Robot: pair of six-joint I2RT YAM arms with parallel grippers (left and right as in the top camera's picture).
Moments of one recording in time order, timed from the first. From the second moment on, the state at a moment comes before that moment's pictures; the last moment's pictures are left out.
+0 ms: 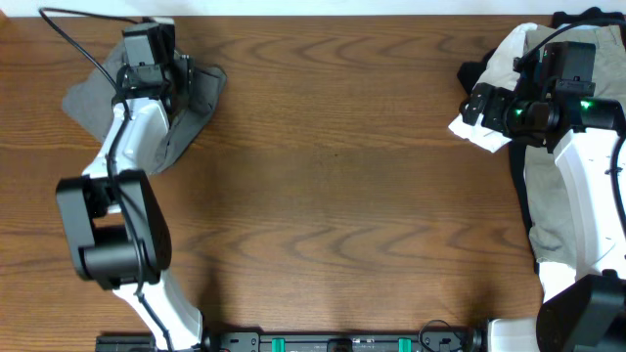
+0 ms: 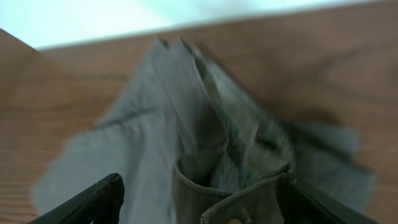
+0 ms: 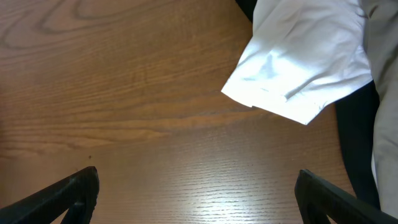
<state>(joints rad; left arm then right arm) 0.12 1.99 1.42 -0.15 -0.18 0.22 -0.11 1.59 1.39 -0.85 -0.24 0.25</state>
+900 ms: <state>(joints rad) 0.09 2.19 1.44 -0.18 0.06 0.23 -0.11 1.59 1.39 -0.85 -0.24 0.25</state>
